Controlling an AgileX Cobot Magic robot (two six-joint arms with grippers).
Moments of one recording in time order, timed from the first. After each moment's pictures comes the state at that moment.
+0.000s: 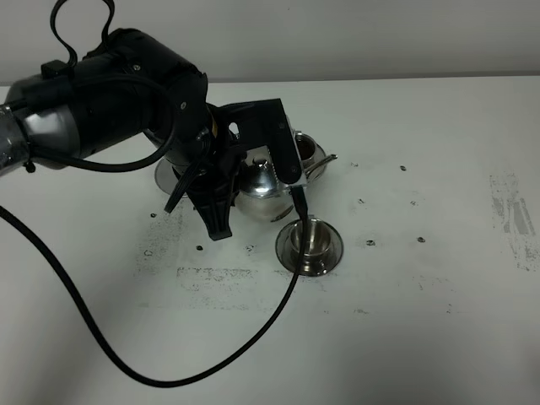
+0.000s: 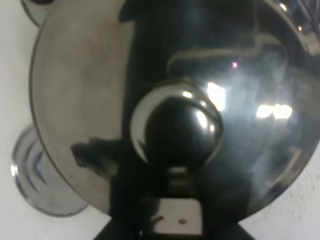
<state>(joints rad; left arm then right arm) -0.63 1.86 -1.41 0.14 0.80 0.74 0.08 0.02 -0.49 0.02 1.08 -0.10</state>
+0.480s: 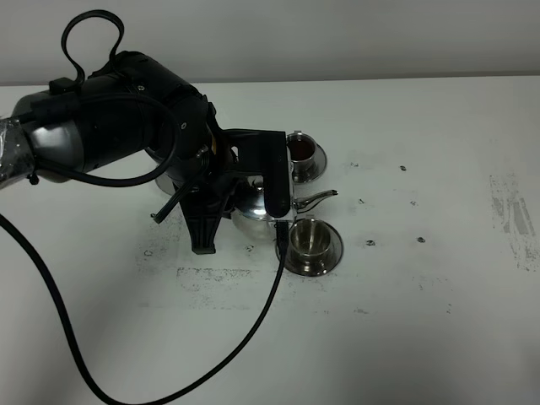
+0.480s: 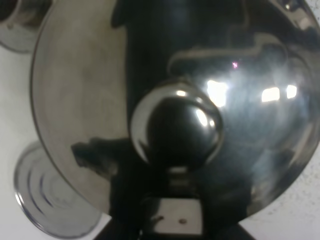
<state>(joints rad) -0.63 1.86 -1.36 0.14 0.74 0.92 0.08 0.02 -0.49 0.02 1.08 -0.10</state>
